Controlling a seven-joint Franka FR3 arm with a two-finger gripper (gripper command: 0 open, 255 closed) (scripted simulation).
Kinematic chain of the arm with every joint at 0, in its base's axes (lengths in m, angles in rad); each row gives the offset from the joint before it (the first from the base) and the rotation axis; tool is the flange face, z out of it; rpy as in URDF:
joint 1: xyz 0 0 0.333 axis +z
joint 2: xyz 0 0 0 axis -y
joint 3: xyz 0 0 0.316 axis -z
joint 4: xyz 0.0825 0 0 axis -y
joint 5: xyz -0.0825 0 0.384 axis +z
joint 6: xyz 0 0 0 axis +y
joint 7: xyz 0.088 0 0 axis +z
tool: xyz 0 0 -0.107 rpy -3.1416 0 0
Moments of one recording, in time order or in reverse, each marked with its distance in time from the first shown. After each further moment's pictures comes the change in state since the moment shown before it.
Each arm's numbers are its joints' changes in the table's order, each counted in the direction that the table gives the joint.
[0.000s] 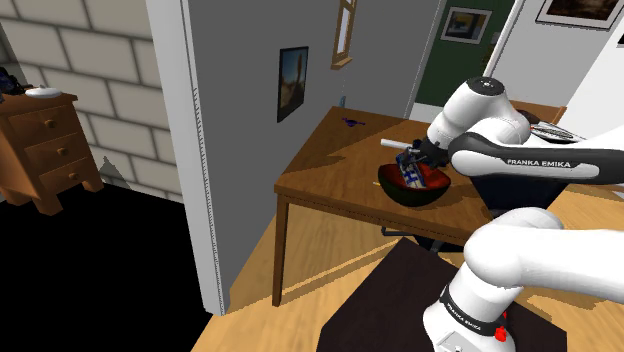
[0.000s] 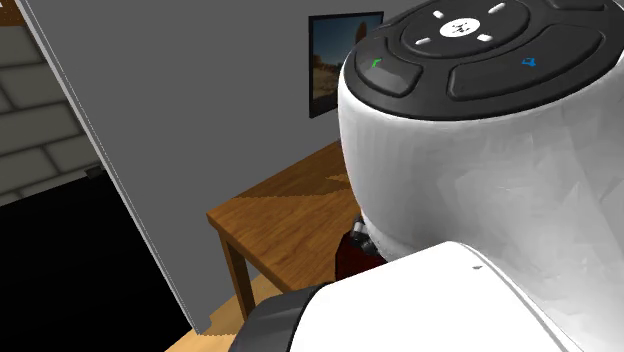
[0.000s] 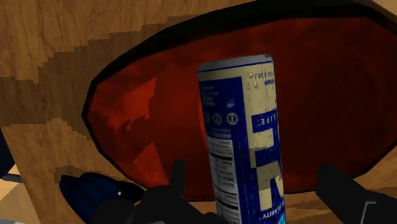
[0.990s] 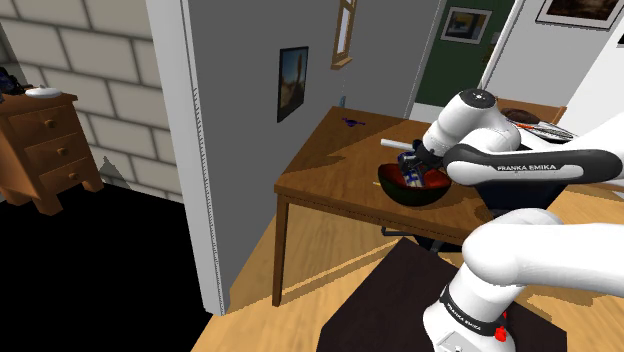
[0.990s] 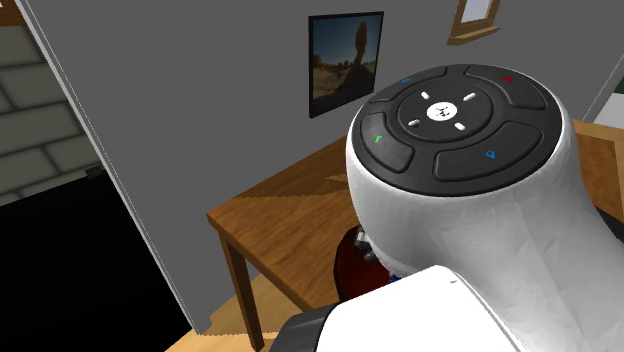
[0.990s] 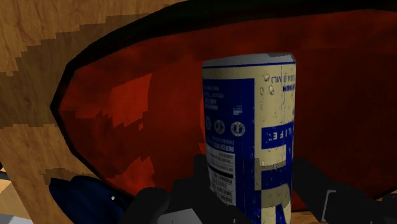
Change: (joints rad) arm -0.041 -0.094 0.034 -0.029 -0.079 -0.144 -0.027
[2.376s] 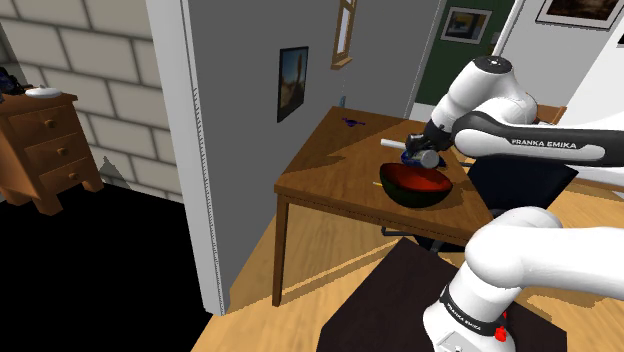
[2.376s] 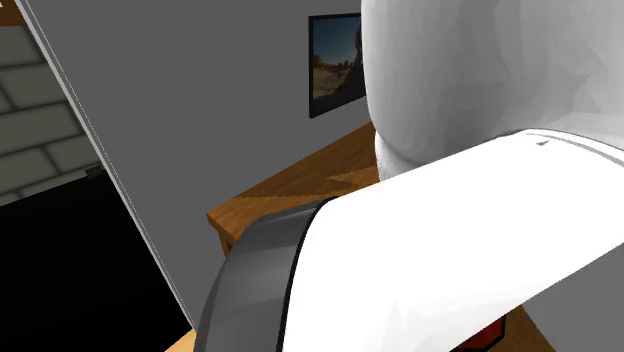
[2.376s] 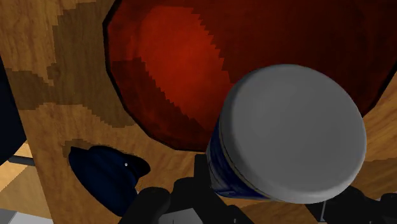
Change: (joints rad) arm 0.069 0.066 -0.040 0.141 0.109 0.204 0.071
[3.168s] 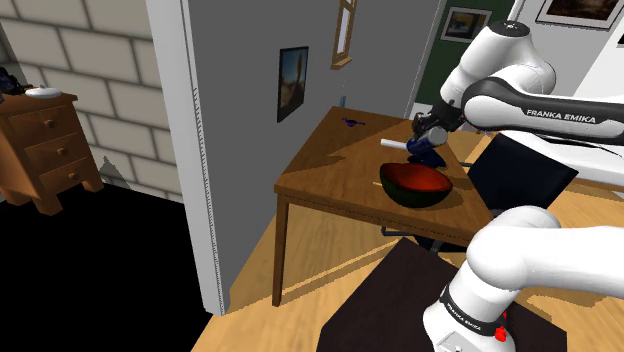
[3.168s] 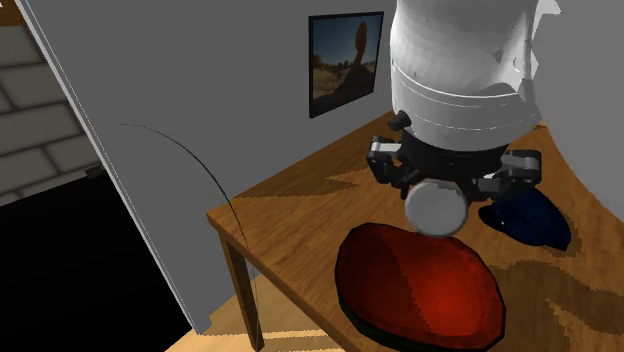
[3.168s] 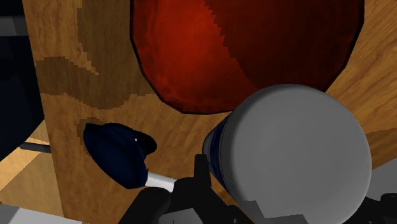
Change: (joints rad) arm 0.039 -0.001 -0.039 0.153 0.070 0.148 0.047
